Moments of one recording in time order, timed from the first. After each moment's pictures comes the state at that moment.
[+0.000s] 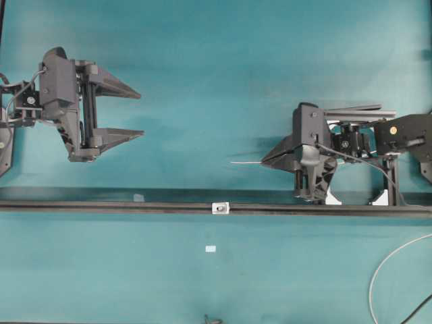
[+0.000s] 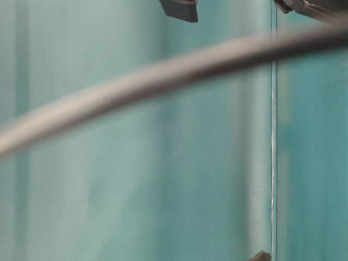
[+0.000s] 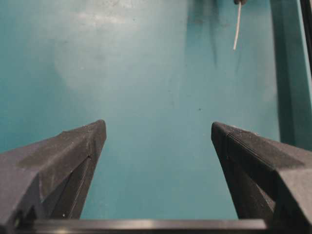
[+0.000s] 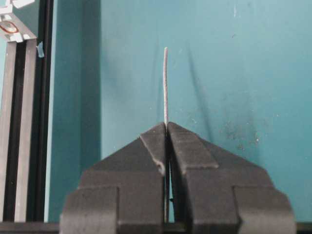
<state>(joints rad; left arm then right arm) 0.10 -0.33 1.19 -0.04 -0.44 0.00 0.06 0.02 0.98 0.01 -0.35 0.34</state>
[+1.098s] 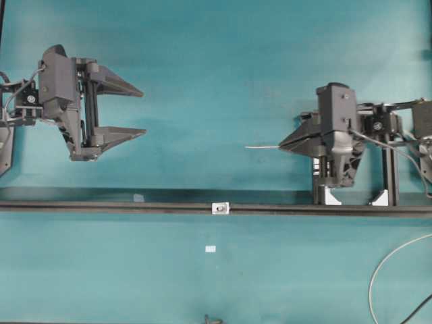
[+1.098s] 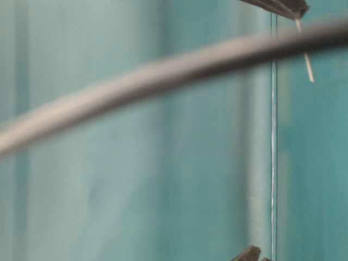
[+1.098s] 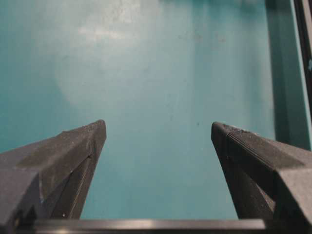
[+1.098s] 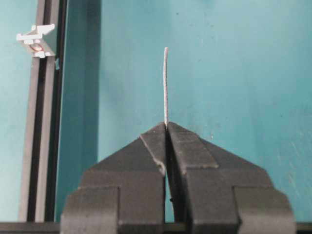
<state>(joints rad) 0.10 -0.35 1.17 -0.04 -0.44 0.00 0.02 -0.32 0.99 -0.01 -0.02 0.27</state>
